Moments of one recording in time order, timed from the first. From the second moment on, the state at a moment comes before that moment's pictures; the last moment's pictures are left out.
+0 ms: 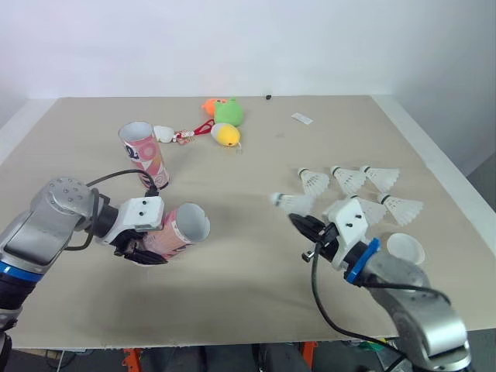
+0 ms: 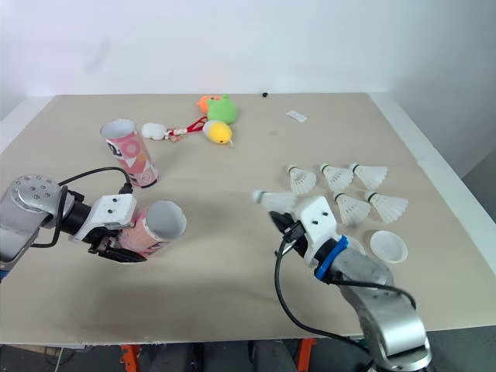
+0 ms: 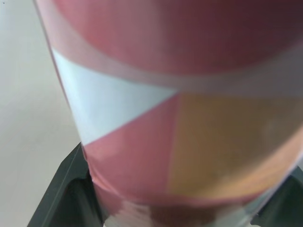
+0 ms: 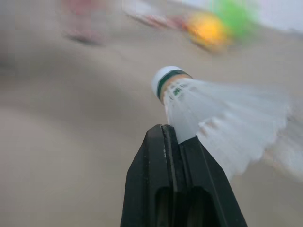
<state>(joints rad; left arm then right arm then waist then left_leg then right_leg) -0.50 1.04 -0.23 -0.15 -0.16 0.47 -1.46 -0.17 -0.53 -0.01 -0.71 0.48 0.67 0.58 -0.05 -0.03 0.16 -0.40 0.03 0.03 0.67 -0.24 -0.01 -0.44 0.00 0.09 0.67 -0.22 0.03</state>
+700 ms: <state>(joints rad) -0.52 1.05 -0.24 -0.17 -0.16 0.51 -1.49 -0.82 -0.47 0.43 -0.17 0.42 0.55 1.10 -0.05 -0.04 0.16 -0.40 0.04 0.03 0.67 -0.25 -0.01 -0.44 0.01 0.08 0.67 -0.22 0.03</state>
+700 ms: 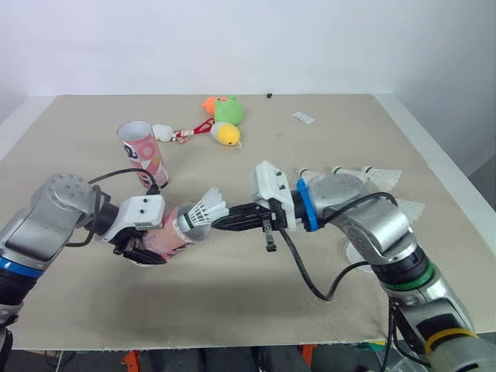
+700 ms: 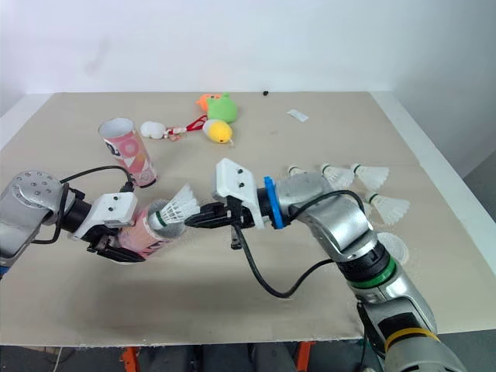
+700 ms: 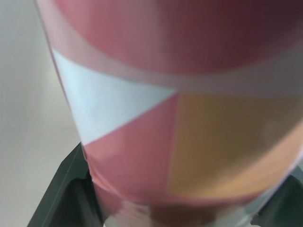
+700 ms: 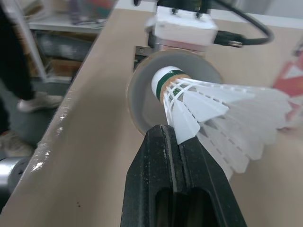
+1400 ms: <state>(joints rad) -0.51 1.02 -0.24 -0.19 -0.18 0.54 -1.46 -0.50 -0.69 -0.07 -0.46 0.86 0.96 0.95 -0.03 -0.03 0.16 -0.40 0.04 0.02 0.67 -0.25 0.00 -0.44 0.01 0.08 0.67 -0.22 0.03</state>
